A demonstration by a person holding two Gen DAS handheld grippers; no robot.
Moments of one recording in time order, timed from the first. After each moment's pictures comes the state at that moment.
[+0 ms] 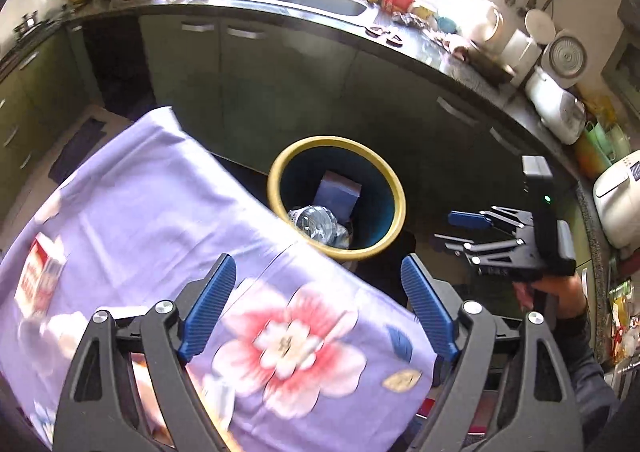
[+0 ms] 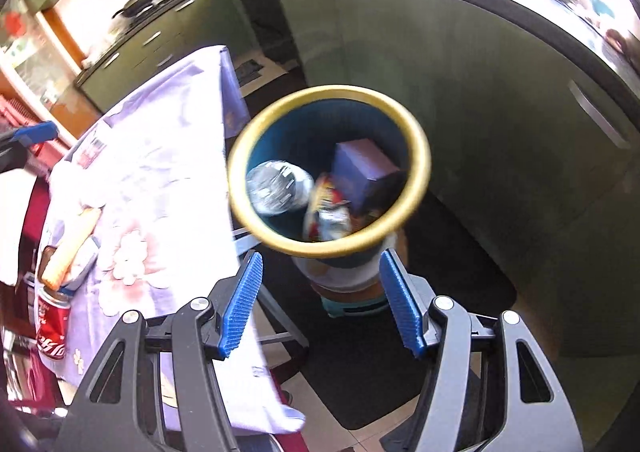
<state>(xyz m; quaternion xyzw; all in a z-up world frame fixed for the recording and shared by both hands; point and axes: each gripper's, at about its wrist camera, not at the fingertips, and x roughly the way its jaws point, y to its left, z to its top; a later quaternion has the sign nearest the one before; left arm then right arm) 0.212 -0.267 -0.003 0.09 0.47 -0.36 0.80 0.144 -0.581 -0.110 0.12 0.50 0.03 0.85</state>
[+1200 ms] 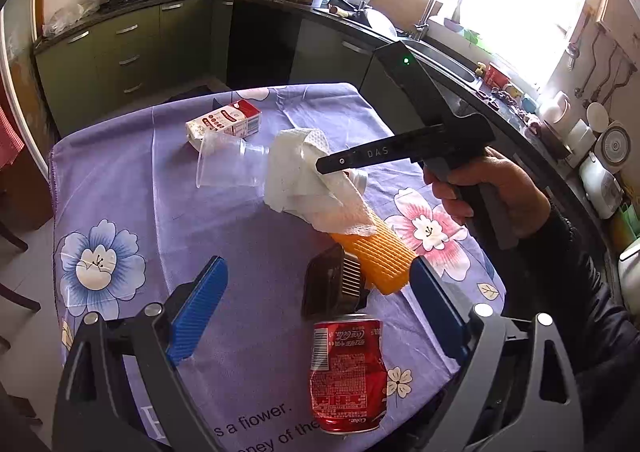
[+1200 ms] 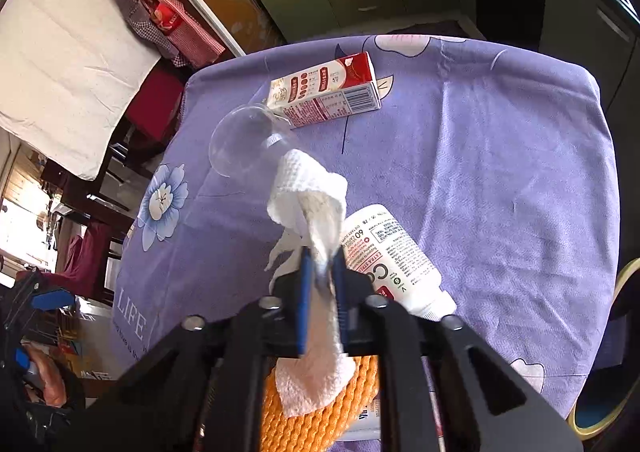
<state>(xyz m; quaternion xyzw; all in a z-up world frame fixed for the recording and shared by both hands) 0.109 -0.008 -0.019 -0.02 0.44 -0.21 0.87 0.300 -0.226 -0.088 0.03 0.55 0.31 0.78</state>
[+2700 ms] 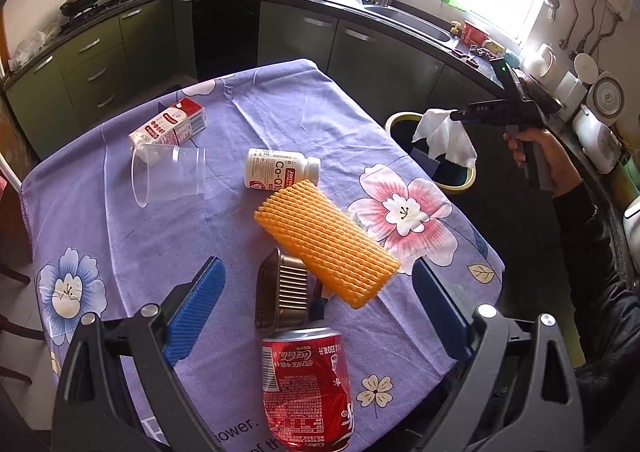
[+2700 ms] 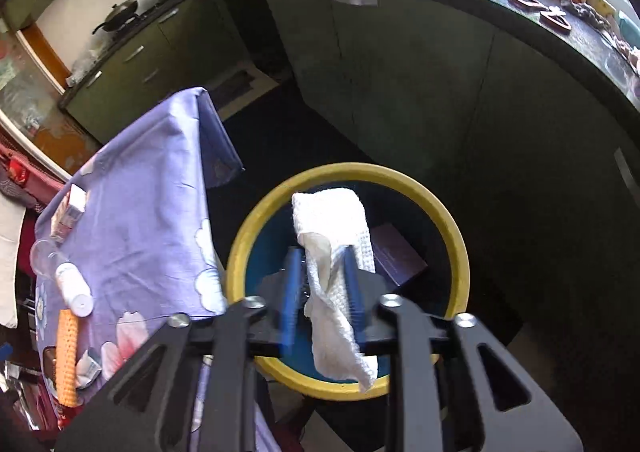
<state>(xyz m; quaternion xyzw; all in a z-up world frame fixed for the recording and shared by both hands) 0.118 -0.079 -0.033 0.04 0.46 -0.24 0.85 0.285 -0.594 -0.116 0.15 0.51 -0.01 0.85</state>
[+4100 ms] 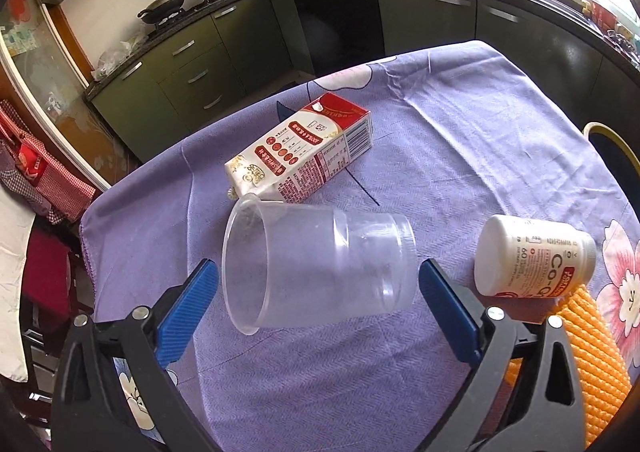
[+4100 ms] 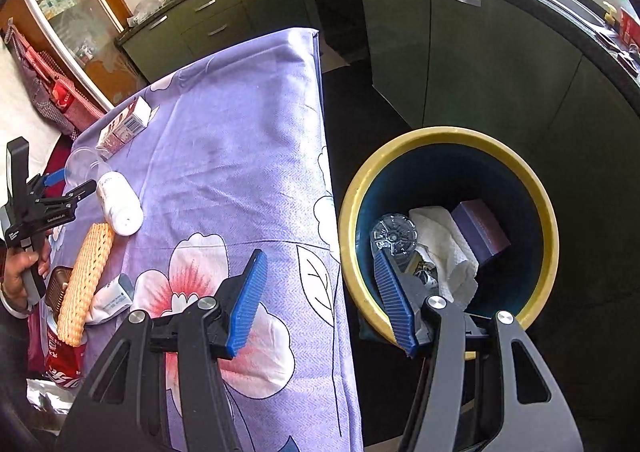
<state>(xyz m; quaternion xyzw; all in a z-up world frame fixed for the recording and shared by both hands) 0.284 -0.046 -0.121 0.14 0.45 -0.02 0.88 0.247 -0.483 -0.115 0.08 0.52 0.11 0.85</state>
